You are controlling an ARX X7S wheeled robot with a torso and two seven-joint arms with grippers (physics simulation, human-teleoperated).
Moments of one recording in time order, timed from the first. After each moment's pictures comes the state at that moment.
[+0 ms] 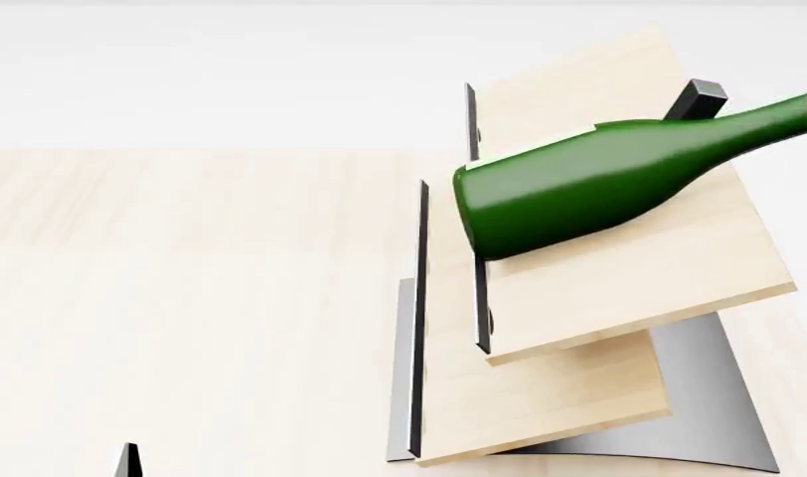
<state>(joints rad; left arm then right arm) 0.17 -0.44 0.47 0.55 -0.02 0.27 -0.53 0.82 1.01 -0.44 0.41 2.21 0.24 -0.12</state>
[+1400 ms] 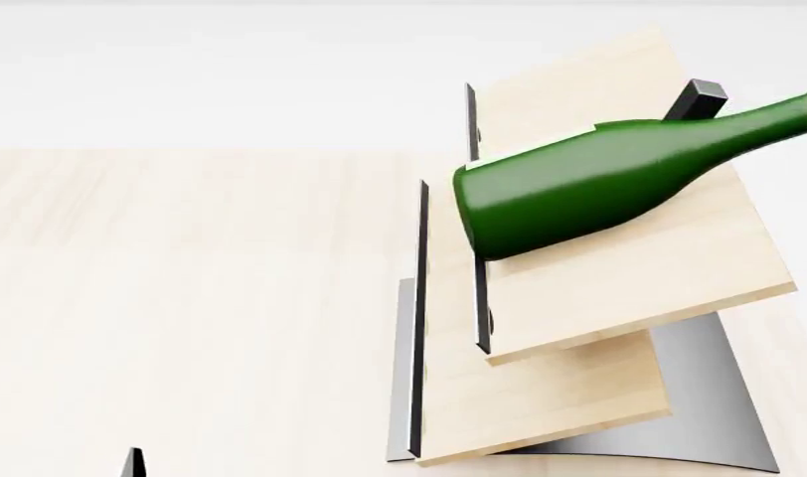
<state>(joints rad) 0.17 -0.45 0.49 0.54 -0.01 0.28 -0.55 -0.51 1.20 0.58 -0.63 1.19 -0.74 0.56</state>
